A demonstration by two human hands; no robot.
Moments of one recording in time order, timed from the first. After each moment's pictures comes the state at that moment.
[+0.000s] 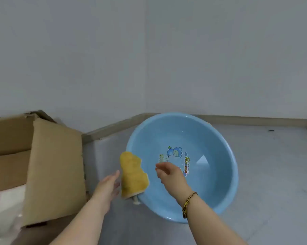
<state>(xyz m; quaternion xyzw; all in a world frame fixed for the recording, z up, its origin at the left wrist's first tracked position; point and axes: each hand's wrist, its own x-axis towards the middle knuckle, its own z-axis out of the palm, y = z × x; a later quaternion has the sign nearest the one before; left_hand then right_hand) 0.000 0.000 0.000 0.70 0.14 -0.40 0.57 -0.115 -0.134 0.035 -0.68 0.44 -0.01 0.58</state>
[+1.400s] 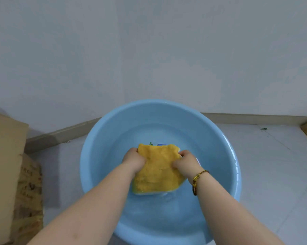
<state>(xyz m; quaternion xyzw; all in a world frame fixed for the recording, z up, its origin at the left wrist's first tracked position) -0.022 -0.165 -0.082 0.83 -0.16 -0.38 0.38 -0.144 -0.256 -0.065 -0.69 0.54 0.00 0.48</state>
